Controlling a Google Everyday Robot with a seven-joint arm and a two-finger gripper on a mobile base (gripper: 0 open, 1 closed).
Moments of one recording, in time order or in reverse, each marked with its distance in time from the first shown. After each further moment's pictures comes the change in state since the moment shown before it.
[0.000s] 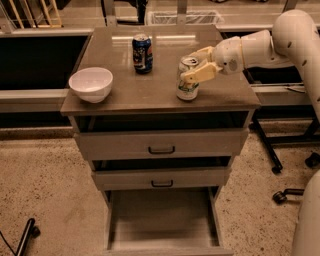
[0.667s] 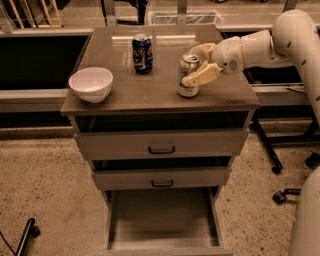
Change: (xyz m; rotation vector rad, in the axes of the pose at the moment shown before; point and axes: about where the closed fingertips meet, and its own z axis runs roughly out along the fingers) arm -0.004 0.000 0.000 -0.010 -0.014 -0.035
